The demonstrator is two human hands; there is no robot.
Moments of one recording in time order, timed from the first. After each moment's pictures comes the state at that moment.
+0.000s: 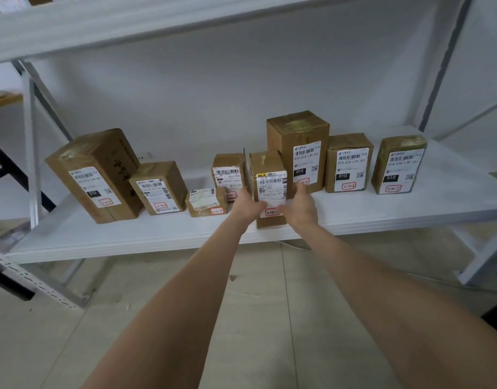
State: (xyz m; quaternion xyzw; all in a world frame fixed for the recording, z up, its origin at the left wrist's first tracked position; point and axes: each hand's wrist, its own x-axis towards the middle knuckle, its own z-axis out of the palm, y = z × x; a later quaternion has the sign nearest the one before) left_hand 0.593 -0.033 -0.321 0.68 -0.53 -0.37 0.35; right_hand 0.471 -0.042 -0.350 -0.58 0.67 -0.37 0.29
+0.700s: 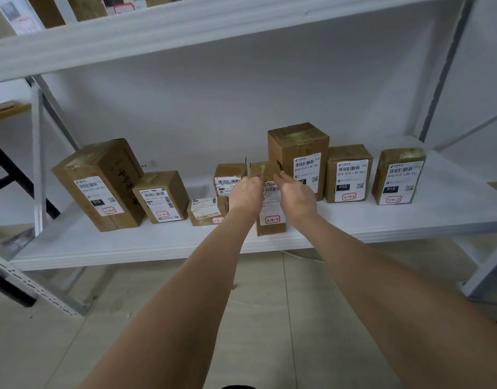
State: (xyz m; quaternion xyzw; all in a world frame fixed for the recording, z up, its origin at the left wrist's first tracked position) left_hand 0.588 -0.050 -0.279 0.66 -0.74 0.10 0.13; right_hand 0.469 -0.050 -0.298 -0.76 0.62 -0.21 0.02
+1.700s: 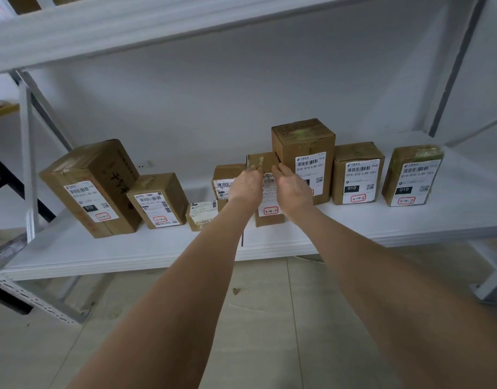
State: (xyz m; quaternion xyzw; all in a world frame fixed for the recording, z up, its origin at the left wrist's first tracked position) left_hand 0.596 -0.090 -0.275 0.66 -0.74 0.04 0.11; right_hand 0.487 -0.092 -0.301 -0.75 0.63 -0.20 0.03
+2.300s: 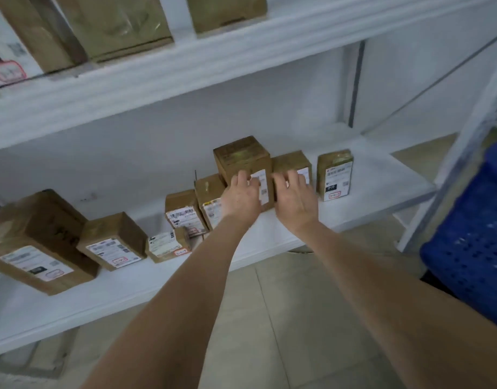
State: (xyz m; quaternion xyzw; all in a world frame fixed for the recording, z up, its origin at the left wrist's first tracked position) left_hand 0.500 -0.068 -0.222 0.58 -0.81 0.06 0.06; right_hand 0.381 -0.037 -0.252 -0.67 0.71 -0.24 -0.04
